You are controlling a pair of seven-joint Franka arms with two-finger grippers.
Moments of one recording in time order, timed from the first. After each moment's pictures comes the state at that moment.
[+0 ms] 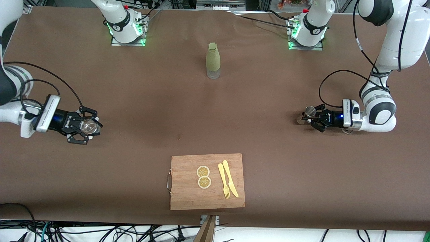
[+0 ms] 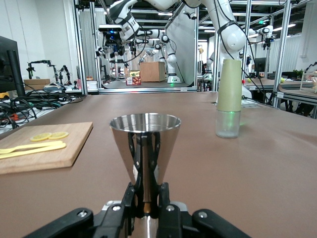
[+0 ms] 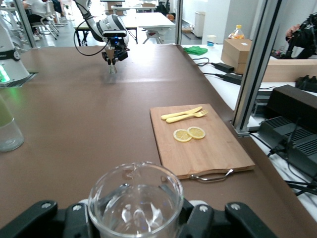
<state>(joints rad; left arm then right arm) 0.19 0.78 0.14 -1.83 -1.19 1.44 2.71 -0.24 0.45 0.07 -1.77 1.12 1.81 -2.19</state>
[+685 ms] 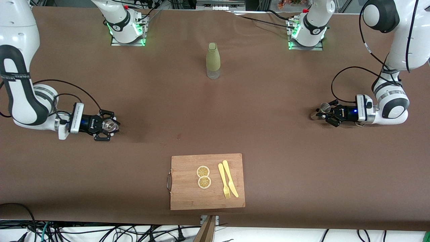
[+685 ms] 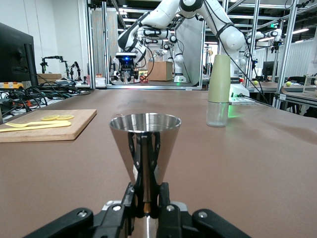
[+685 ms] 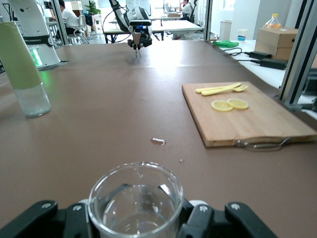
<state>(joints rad) 0.24 0.84 0.25 -1.82 -1.15 1.34 2.76 -0.24 0.65 0.03 -1.82 1.12 1.78 -2.42</state>
